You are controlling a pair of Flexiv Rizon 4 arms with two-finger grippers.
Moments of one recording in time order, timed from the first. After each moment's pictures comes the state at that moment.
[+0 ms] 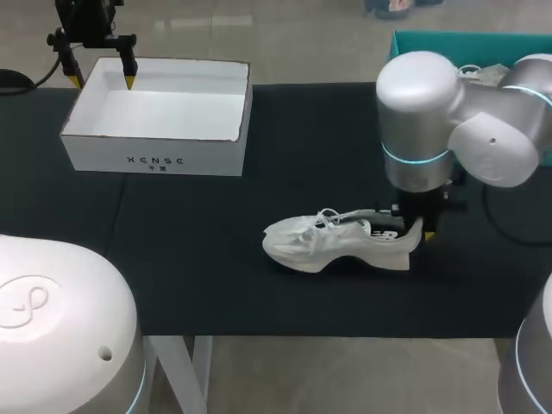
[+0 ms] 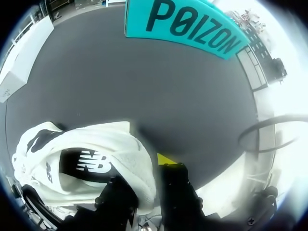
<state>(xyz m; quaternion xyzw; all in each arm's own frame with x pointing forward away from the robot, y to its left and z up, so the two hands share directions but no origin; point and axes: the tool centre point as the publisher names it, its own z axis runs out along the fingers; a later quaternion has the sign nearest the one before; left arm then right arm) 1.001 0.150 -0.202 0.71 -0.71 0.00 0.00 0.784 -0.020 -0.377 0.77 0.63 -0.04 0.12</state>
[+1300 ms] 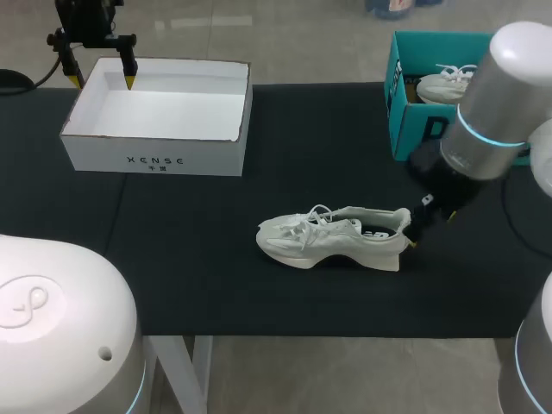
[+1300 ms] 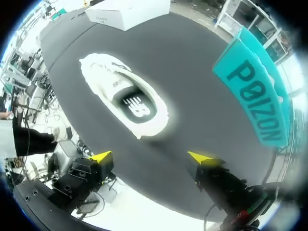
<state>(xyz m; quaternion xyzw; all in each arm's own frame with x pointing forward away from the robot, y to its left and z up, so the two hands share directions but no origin) 1.001 0.150 -0.202 0.71 -0.71 0.00 0.00 0.755 -0.029 -0.315 0.41 0.91 0.07 0.03</state>
